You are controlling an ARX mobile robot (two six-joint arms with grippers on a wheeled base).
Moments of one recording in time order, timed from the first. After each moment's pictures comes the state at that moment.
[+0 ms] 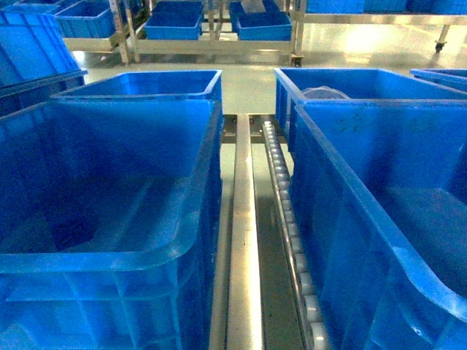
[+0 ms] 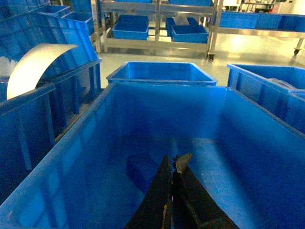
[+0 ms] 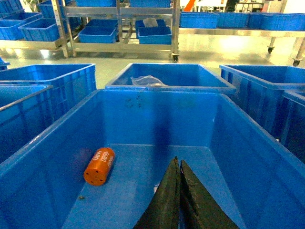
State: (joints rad) left arm 0.00 0.48 0.04 0.45 0.00 -0.02; right arm 0.00 0.47 0.04 0.43 0.00 0.01
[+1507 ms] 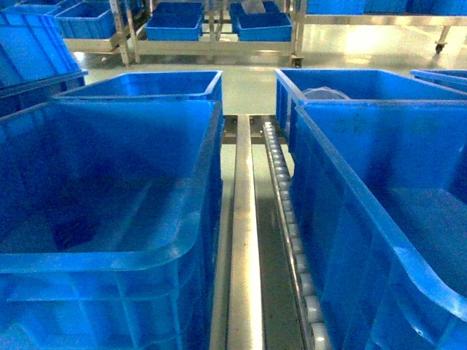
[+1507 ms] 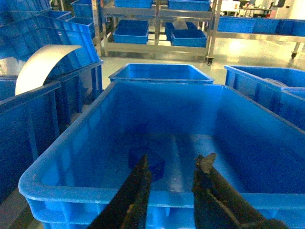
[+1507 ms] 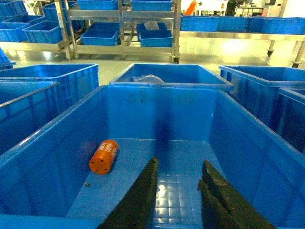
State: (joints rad) left arm 0.00 0.01 0.01 -0.01 0.00 -0.01; right arm 0.00 0.00 0.01 0.00 0.00 0.00
